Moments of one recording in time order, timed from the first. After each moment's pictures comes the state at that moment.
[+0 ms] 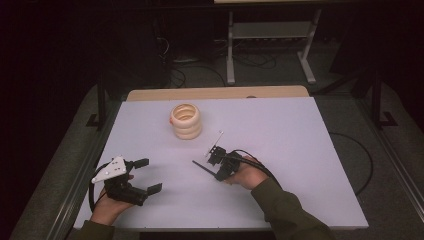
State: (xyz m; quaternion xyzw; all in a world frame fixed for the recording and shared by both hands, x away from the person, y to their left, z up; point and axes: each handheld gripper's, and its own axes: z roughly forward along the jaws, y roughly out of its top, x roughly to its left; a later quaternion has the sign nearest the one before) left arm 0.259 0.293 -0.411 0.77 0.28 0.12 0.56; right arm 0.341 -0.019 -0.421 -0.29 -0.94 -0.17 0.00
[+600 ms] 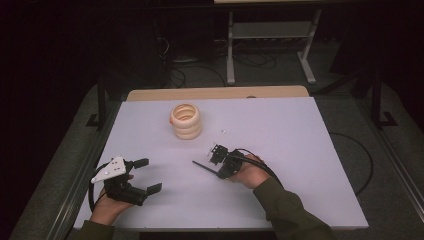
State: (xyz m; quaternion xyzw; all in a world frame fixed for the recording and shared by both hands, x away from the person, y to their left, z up) left arm 0.259 0.294 -0.410 0.77 0.27 0.12 0.56; right arm 0.342 -0.027 -0.417 -0.27 -0.95 -0.18 -0.01
